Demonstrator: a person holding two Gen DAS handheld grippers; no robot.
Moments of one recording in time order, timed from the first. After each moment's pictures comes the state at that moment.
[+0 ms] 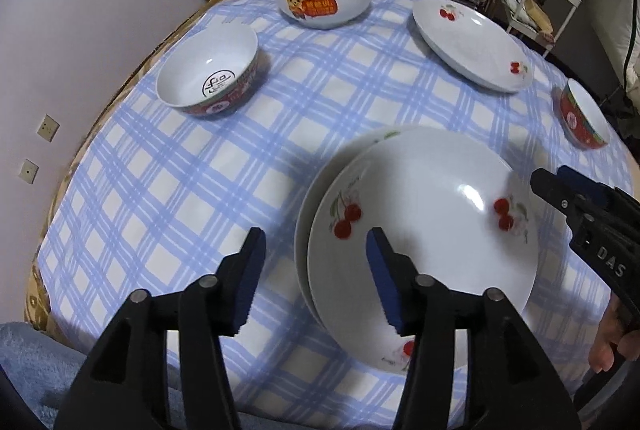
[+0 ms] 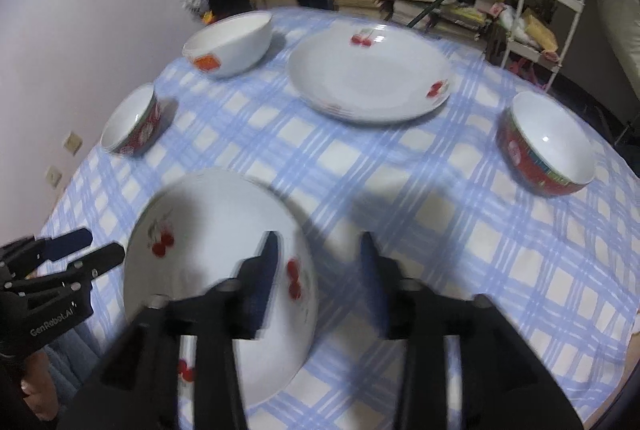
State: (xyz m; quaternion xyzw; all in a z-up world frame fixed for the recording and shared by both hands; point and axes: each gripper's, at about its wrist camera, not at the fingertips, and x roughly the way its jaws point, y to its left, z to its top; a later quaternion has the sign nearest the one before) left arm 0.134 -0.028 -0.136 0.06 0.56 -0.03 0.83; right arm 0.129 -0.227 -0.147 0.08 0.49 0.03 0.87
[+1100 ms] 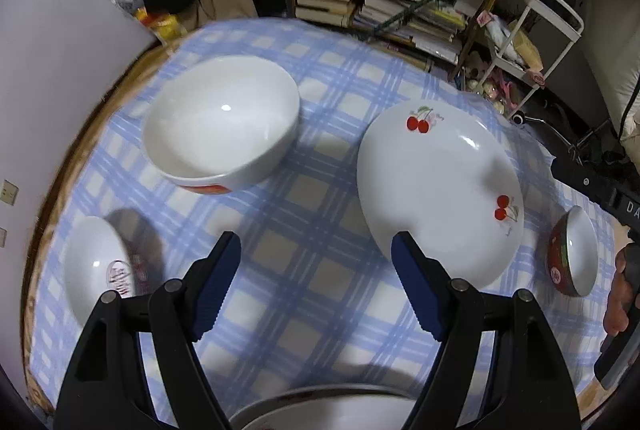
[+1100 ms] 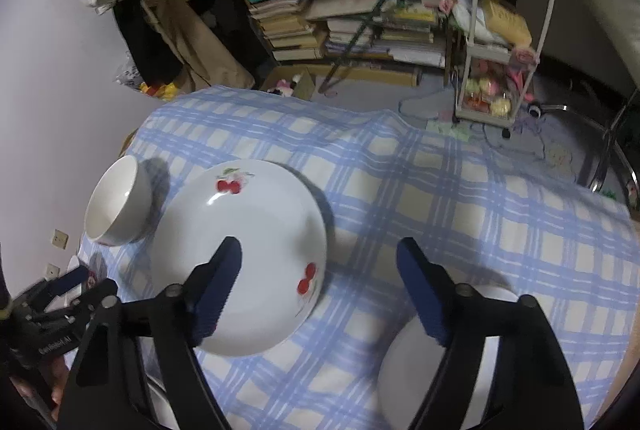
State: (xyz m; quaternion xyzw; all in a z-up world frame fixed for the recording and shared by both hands) left arm 0.320 -0.128 -0.135 0.05 0.55 -0.09 0.83; right arm 0.302 -0.386 -0.141 0.18 0.50 -0.01 0.85
